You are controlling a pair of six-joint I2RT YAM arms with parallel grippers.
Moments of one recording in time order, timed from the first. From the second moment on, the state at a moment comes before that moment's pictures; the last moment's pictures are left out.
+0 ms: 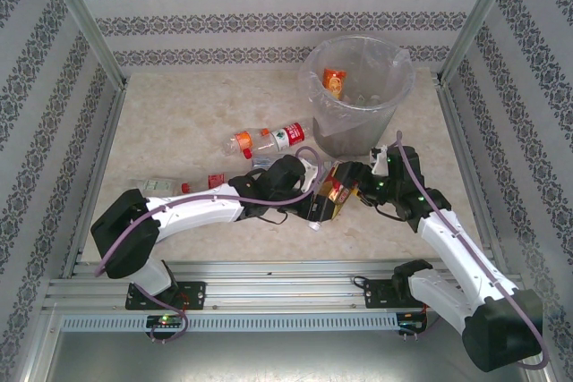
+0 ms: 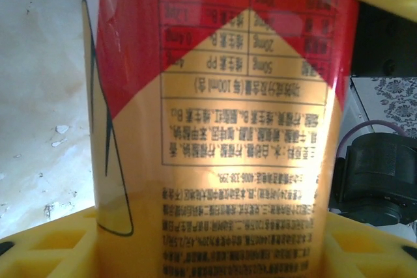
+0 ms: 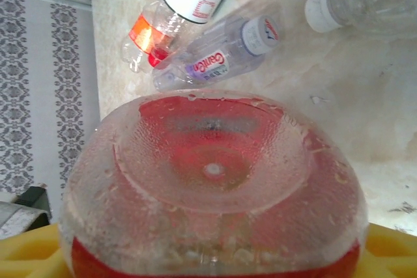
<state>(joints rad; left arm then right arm) -0.94 1.59 1.03 -0.12 0.37 -0.64 0.25 0.93 0.62 -0.39 -0.54 0.89</state>
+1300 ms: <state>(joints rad) -0.85 1.11 1.13 -0.42 0.13 -0.43 0.05 1.42 1.76 -0.75 -0.34 0.57</state>
